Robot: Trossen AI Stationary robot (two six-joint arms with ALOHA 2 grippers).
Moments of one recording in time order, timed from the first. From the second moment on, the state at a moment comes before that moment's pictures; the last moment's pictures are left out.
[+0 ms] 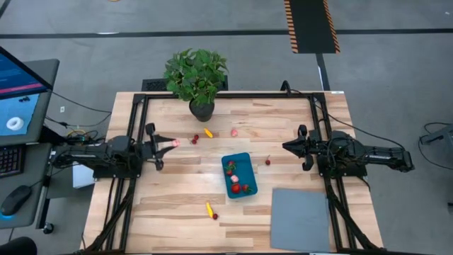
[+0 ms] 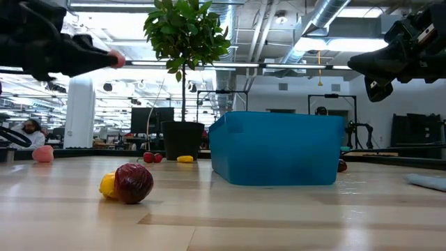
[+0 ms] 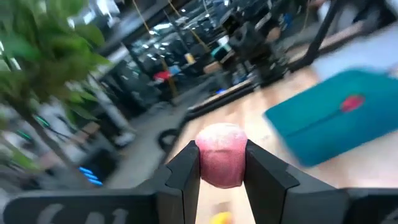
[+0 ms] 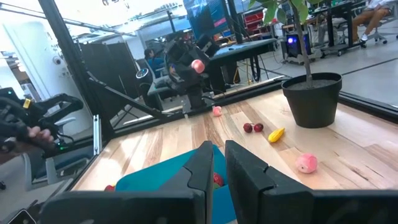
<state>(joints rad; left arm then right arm) -0.01 0.03 0.01 0.06 -0.22 0.56 -0.11 0.02 0.00 0.03 -0.08 0.24</state>
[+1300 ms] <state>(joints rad) -0.01 0.03 0.01 0.24 -0.36 -0.46 -0.11 0.02 0.00 0.03 -0.08 0.24</state>
